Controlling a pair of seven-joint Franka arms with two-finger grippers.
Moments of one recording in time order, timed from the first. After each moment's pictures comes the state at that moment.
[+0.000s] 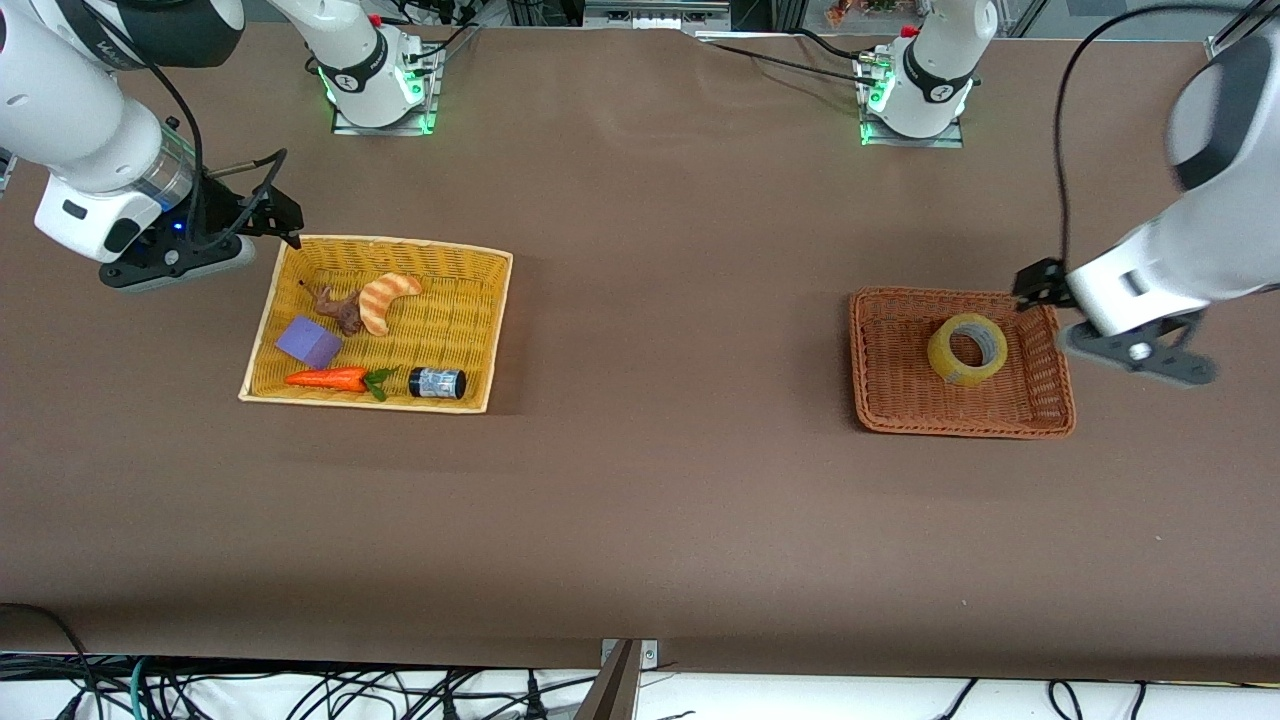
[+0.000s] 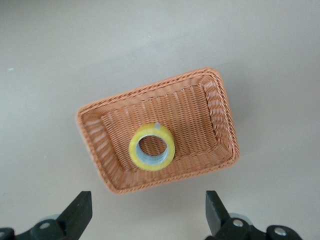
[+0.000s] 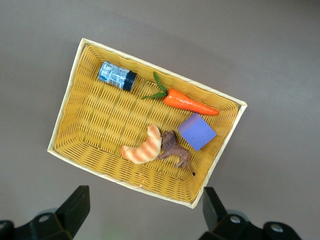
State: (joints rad) left arm 0.32 0.24 -0.46 -1.43 0.16 1.51 0.16; right arm 0.02 -0.03 0.16 -1.82 -0.03 1.72 -0.14
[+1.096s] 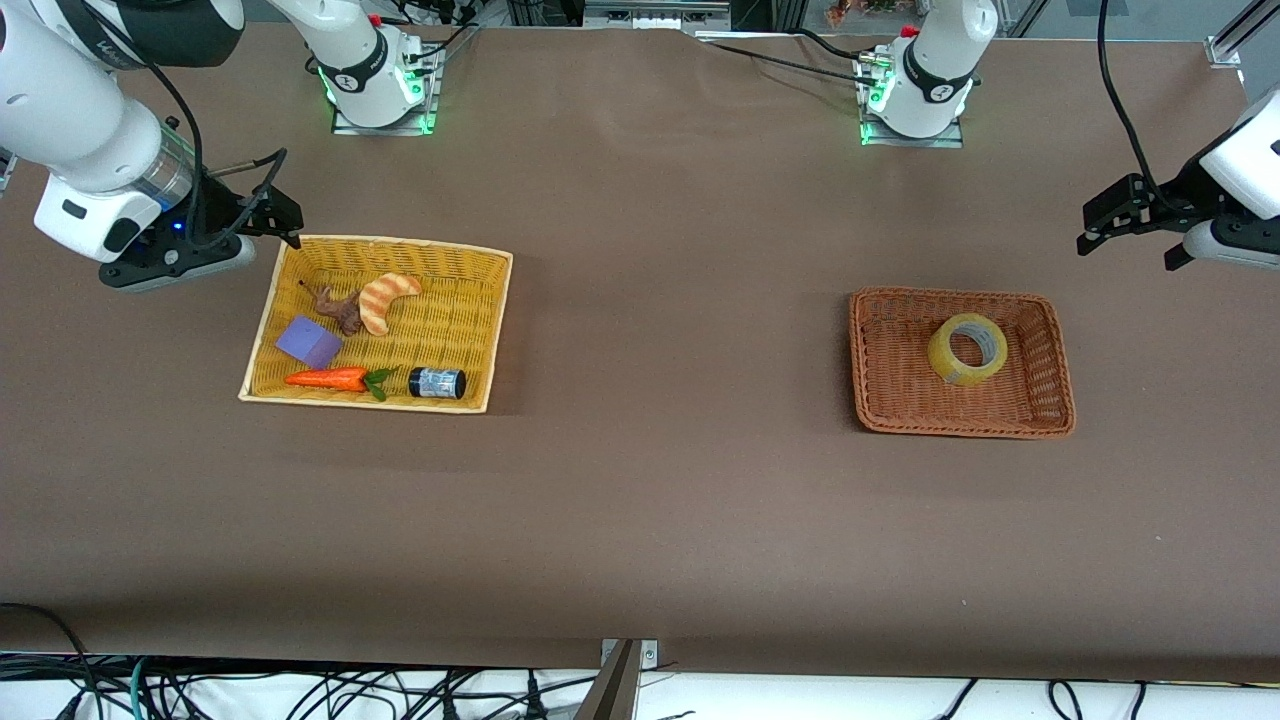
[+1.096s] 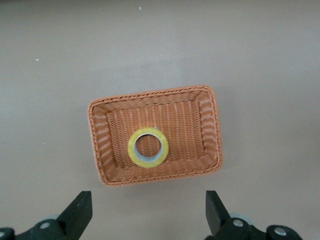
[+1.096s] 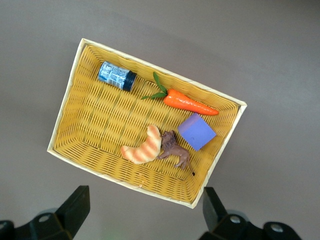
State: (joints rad) left arm 0.02 -0.05 -0.01 -1.68 -0.02 1.64 0.16; right arm 0.02 -0.03 0.16 -1.82 -0.03 1.72 -0.14
